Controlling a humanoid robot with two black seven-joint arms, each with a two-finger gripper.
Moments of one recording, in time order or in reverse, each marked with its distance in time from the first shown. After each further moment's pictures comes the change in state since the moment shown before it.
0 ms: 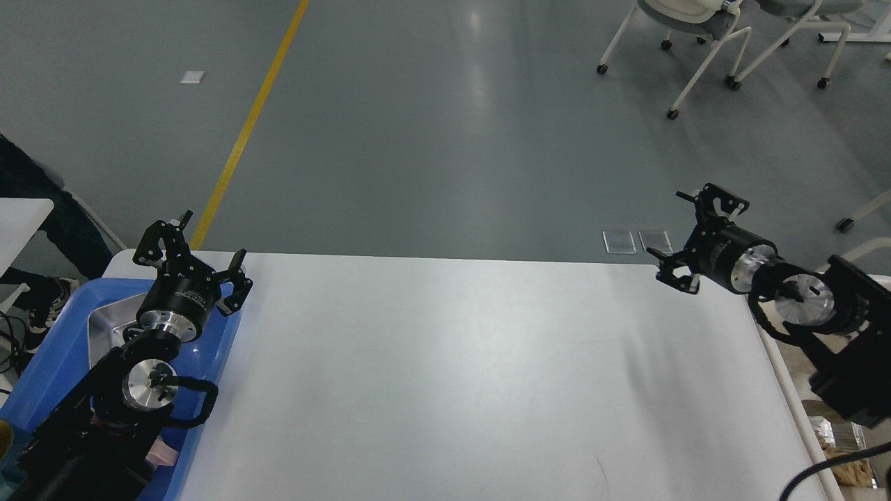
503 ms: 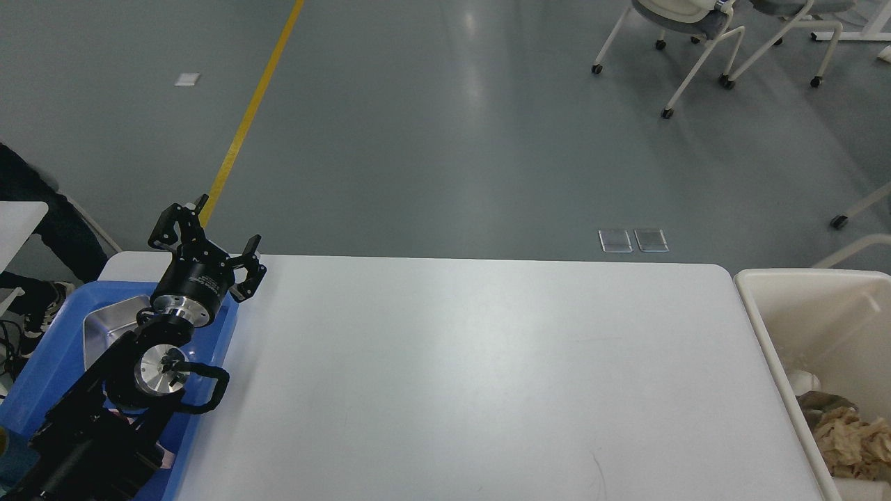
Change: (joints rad) left arm -0.047 -0.005 0.032 0.013 0.000 0.002 0.006; right arm -0.040 -0.614 -0.668 -0.188 -0.022 0.182 -0.024
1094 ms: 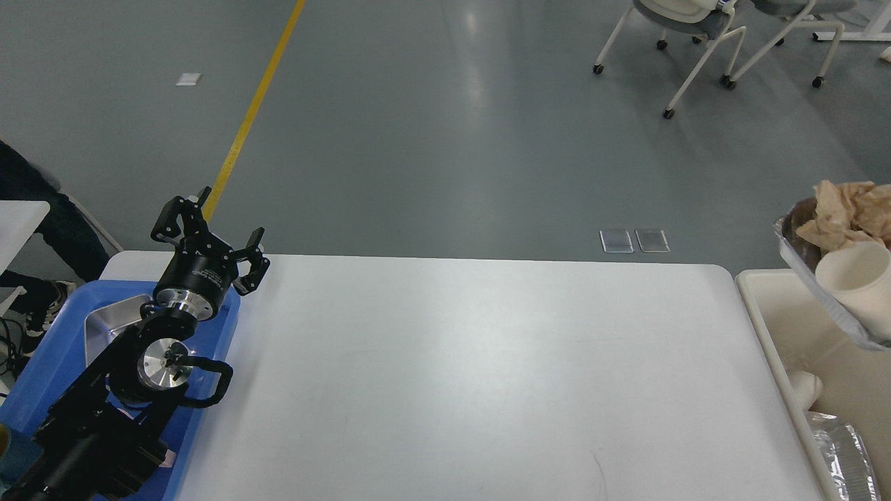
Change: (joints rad) left arm -0.018 -0.006 0.003 -0.004 0.000 0.004 0.000; right arm 0.004 -0.261 -0.088 0.153 -0.003 0.243 -0.011
